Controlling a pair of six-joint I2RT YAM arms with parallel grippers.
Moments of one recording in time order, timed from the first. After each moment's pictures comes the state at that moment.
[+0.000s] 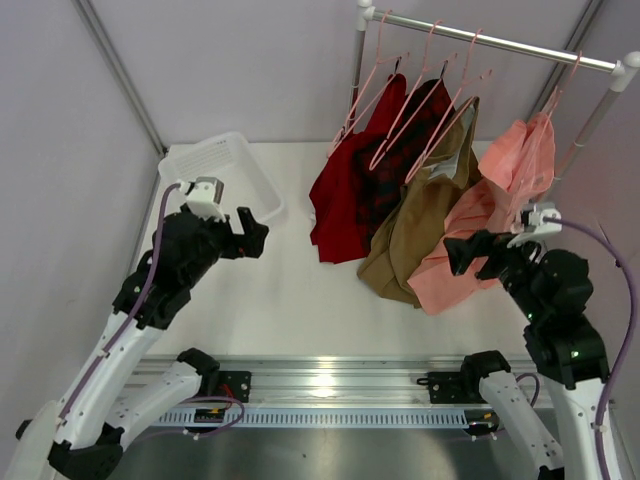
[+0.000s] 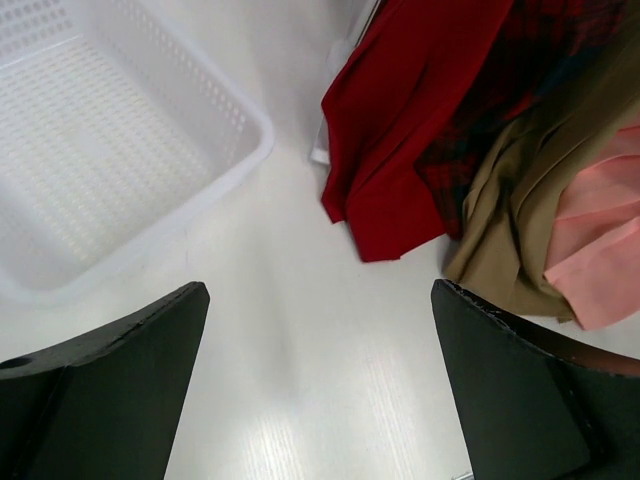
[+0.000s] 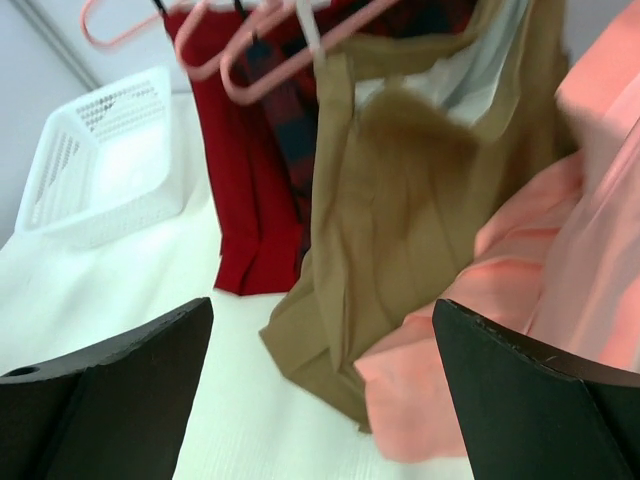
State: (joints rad) left arm -0.49 0.80 1.04 -0.56 -0.12 -0.29; right arm 0.19 0.55 1.07 -0.67 -0.12 0.21
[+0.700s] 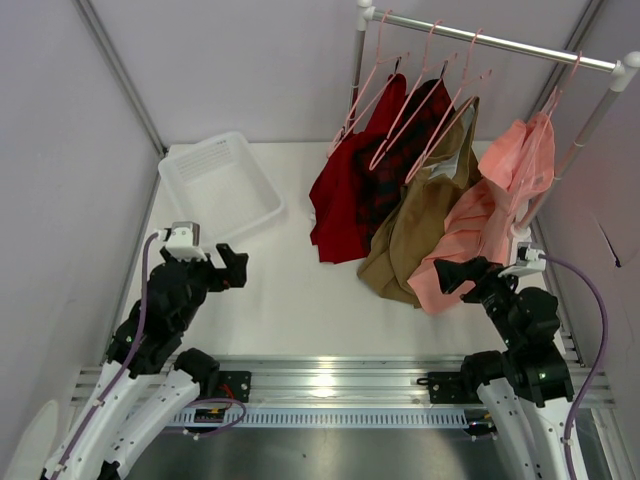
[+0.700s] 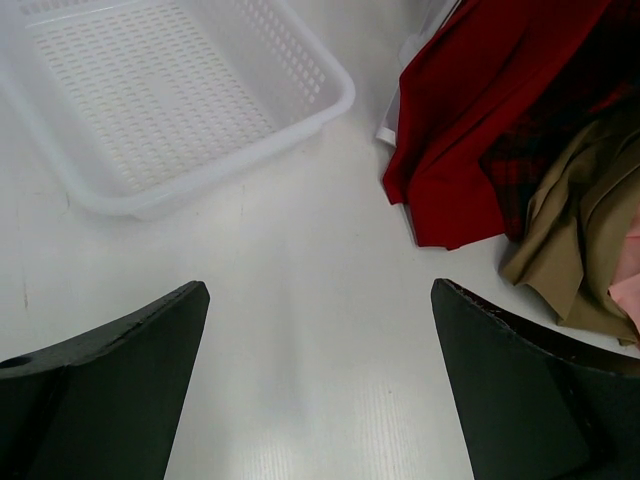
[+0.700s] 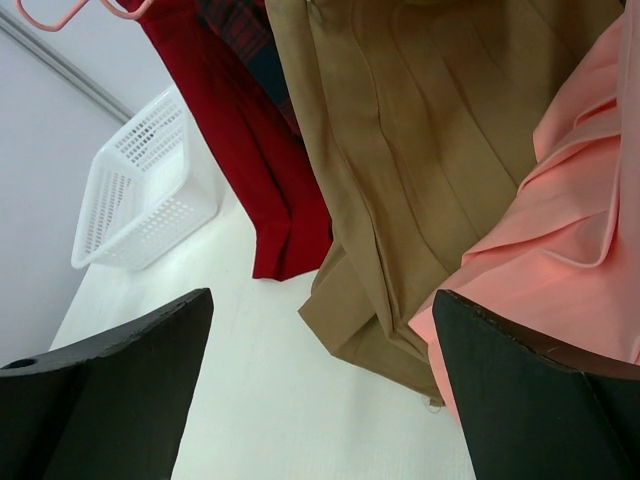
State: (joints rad) left arm -0.49 0.45 0.72 -0.57 -0.29 -0.34; right arm 0.19 0.20 0.58 -0.50 -0.10 0.53
